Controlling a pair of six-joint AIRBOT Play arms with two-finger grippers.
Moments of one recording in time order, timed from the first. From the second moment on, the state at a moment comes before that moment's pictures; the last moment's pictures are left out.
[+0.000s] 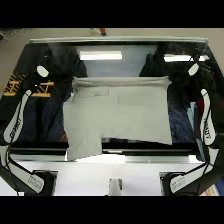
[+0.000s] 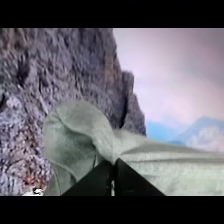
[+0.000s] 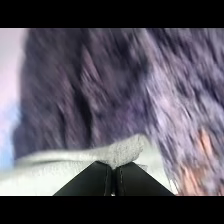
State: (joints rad) left arm -0.04 -1.83 1.65 1.11 -0.75 -1.54; right arm -0.14 -1.80 1.66 -1.37 0.83 1.69
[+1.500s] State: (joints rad) left arm 0.16 -1.27 0.73 1.09 -1.33 -1.50; right arm -0.30 -1.47 1.16 -1.33 1.44 1.51
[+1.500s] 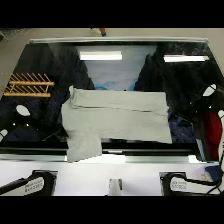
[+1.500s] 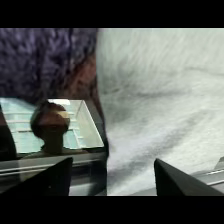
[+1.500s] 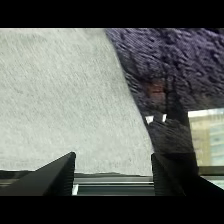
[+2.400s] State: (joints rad) left arm 0.02 -1.28 0.59 0.95 -1.10 -1.47; right arm -0.31 -1.42 0.85 -1.40 1.35 1.49
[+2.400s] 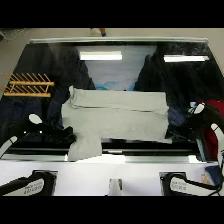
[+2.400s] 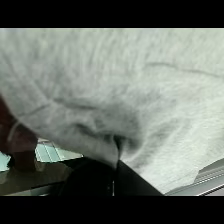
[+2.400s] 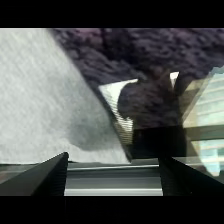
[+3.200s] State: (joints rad) left arm 0.09 -1.29 1.01 0.96 -1.11 -1.37; right arm -0.26 -1.39 1.03 -1.17 1.12 1.42
